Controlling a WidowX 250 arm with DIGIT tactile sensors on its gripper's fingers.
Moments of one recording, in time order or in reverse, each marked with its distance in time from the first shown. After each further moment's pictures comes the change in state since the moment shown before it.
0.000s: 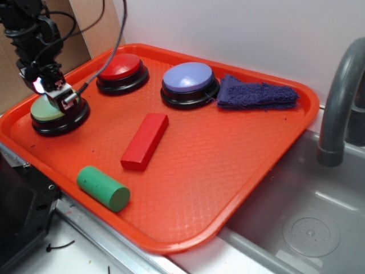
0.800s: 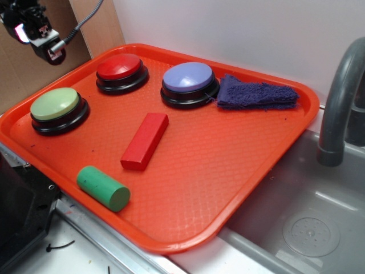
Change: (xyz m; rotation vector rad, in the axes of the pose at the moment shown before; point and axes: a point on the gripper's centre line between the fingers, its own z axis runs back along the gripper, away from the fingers) arm 0.009 -0.015 0.088 0.034 -0.087 -0.008
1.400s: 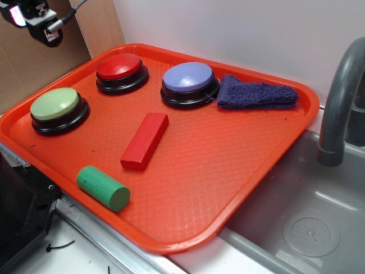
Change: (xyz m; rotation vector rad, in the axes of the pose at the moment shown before) arm 0.003 -0.003 0.022 -0.016 0.042 0.020
